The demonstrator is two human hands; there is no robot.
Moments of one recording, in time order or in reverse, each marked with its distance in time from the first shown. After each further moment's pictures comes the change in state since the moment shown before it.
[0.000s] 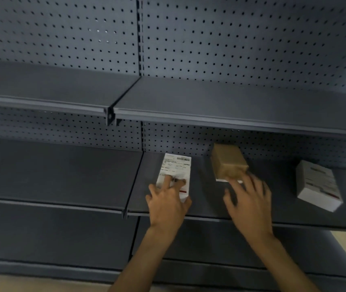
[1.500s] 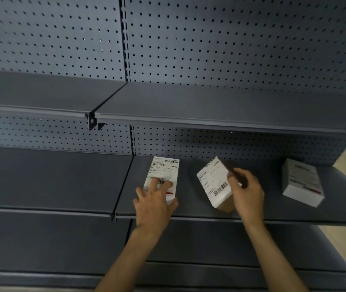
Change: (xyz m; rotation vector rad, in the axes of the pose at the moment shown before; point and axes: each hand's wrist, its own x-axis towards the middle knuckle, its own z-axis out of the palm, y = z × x) left_hand -0.002 0.000 0.000 0.054 -0.065 0.005; right_hand 0.021 0.021 -0.008 0.790 0.015 0.611
